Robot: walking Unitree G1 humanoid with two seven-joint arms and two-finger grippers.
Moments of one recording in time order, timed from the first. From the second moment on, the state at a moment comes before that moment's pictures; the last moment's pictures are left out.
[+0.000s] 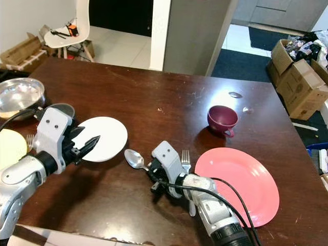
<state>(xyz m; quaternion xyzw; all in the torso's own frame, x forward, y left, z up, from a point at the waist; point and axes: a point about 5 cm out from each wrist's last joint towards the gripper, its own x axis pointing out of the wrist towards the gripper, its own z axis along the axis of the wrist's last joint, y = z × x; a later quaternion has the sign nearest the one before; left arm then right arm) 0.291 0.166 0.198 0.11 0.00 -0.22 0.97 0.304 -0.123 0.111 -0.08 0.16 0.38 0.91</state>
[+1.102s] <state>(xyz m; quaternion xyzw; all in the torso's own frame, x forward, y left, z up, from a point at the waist) 0.300 0.161 0.196 0.11 0.01 -0.23 0.97 0.244 -0.119 0.103 -0.09 0.19 0.36 0.91</state>
